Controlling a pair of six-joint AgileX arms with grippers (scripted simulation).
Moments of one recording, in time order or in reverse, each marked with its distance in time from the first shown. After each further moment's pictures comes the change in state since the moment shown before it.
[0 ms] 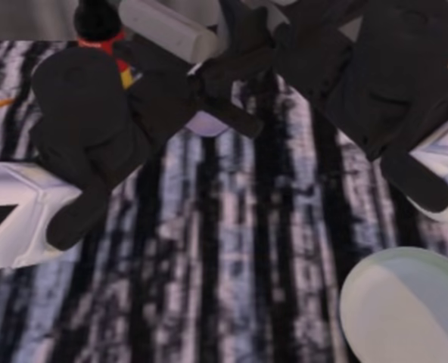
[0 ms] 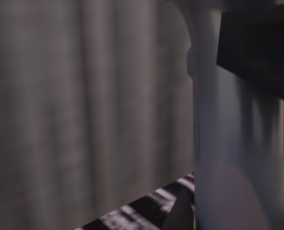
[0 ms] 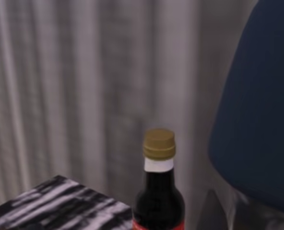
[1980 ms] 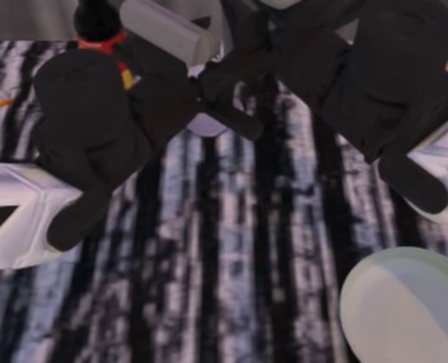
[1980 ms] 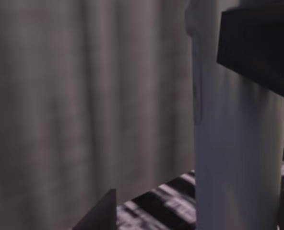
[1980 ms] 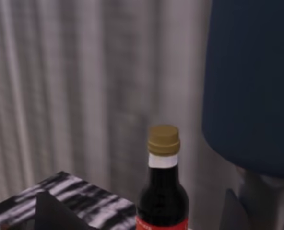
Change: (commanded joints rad) left arm 0.000 0.000 0.000 0.000 0.000 0.000; right arm 0.000 0.000 0.000 0.000 0.000 0.000
